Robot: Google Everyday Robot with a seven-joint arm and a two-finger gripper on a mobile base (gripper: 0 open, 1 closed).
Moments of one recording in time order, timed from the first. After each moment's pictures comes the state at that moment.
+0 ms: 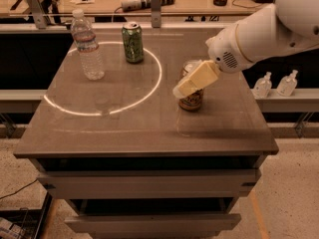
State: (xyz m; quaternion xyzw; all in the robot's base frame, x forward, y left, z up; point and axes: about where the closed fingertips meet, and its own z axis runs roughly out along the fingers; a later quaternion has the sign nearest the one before) arm 0.569 -0.095 0.926 -0.47 0.79 0.13 0.38
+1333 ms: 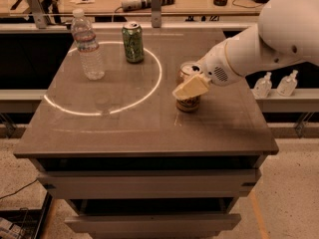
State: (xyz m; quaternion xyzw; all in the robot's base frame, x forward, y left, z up) arm 0.574 -0.085 0.884 -0.47 0.80 0.13 0.36
